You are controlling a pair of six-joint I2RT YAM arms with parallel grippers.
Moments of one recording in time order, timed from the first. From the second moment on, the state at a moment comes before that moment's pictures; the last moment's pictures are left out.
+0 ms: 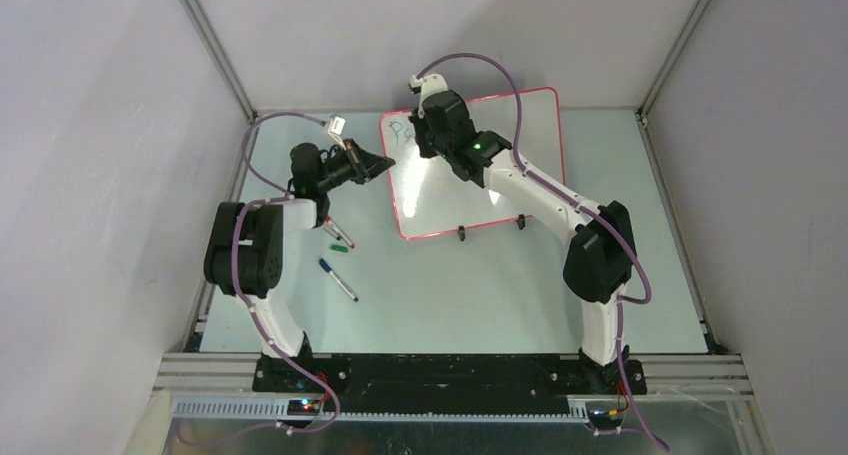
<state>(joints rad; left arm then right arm) -0.09 1.81 0.91 0.82 0.79 -0.65 0.72 1.96 1.86 -0.34 0.23 0.15</state>
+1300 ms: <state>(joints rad) -0.09 1.81 0.91 0.81 0.78 -0.64 0.72 1.96 1.86 -0.33 0.24 0.15</state>
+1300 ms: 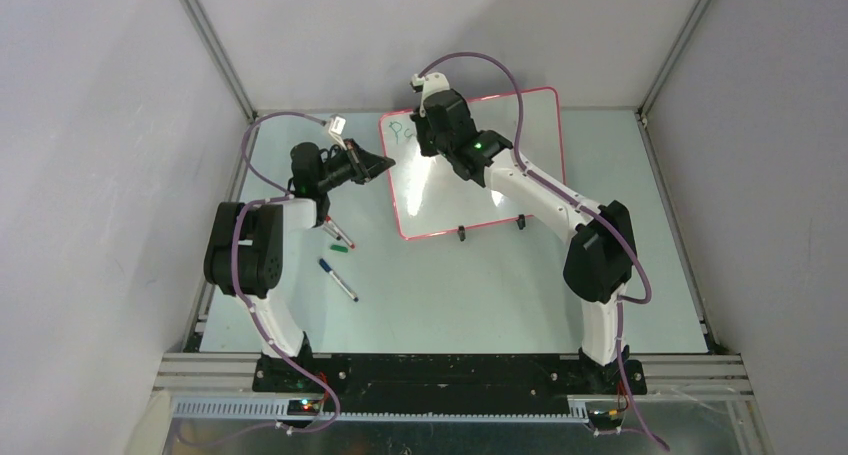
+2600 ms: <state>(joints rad) -0.10 1.81 0.91 0.78 0.78 -0.62 0.72 1.97 1.90 -0.33 0.22 0.15</state>
